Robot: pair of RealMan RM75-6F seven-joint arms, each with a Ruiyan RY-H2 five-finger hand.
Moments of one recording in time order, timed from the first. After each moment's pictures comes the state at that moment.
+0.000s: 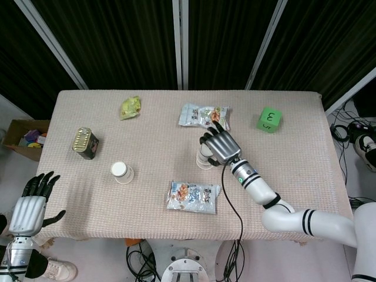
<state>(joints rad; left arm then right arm) -0.02 -1.25 0.01 -1.56 1.54 1.51 0.10 0.95 -1.48 0.22 -1.54 -0.96 0.83 -0.55</state>
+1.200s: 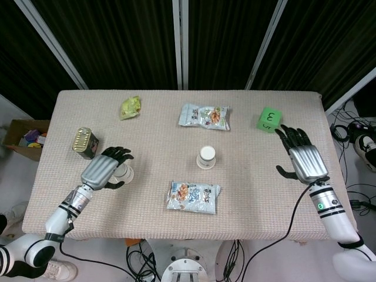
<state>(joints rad) -0.51 -1.26 -0.15 -1.68 1.39 0.95 0.17 0.54 -1.04 0.05 -1.82 -1.21 1.21 -0.18</state>
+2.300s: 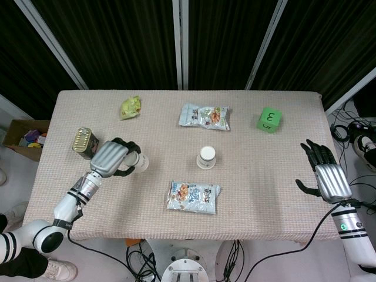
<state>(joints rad) -0.65 -1.21 -0.20 -1.76 1.27 0.93 0.23 0.31 -1.07 0.02 -1.68 -1.39 1.34 0.04</state>
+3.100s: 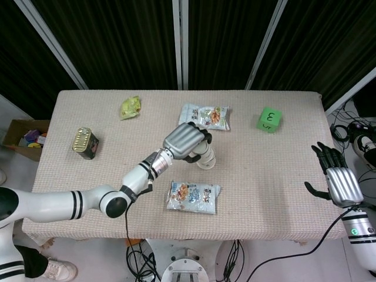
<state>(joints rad) -1.22 -1.42 -0.34 -1.65 0.74 0.72 0.52 0.26 -1.06 0.04 -1.63 -1.43 1.34 0.12</state>
